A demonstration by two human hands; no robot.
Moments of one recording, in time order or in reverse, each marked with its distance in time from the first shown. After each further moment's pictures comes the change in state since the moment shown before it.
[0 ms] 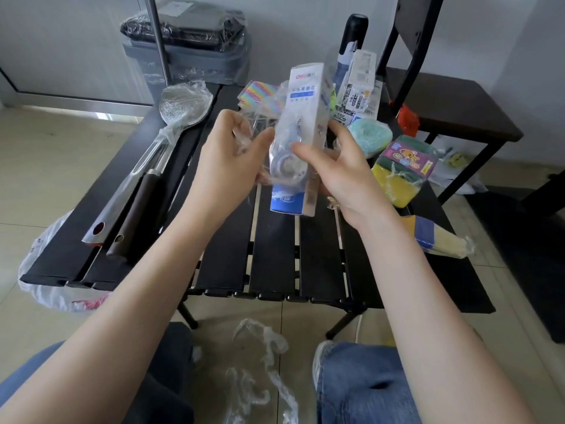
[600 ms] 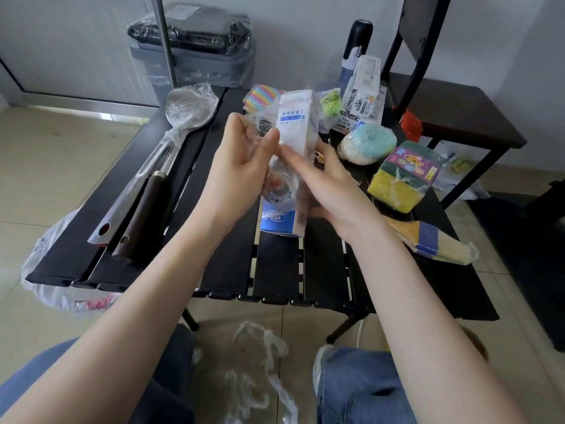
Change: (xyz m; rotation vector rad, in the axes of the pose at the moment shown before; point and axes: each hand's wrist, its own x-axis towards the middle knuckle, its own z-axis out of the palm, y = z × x) left_hand 0.001 -0.009 0.003 -0.183 -0.012 0.017; right_hand -0.006 0.002 0.016 -0.032 -0.091 0.166
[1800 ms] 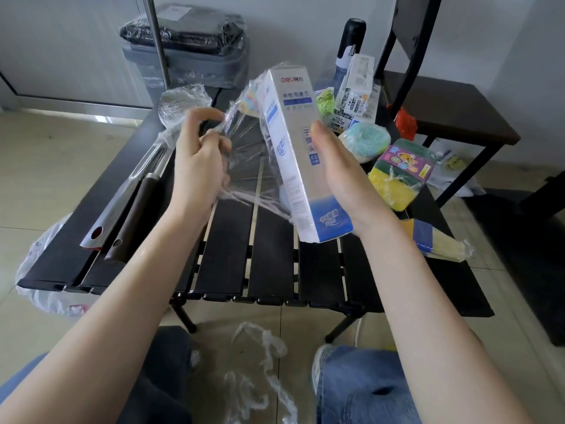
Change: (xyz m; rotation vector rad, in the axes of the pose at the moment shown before) left_hand 0.015 -0.007 -0.018 -0.059 0.218 -0.173; right_hand -0.003 -0.012 -0.019 -0.109 -0.048 -0.176
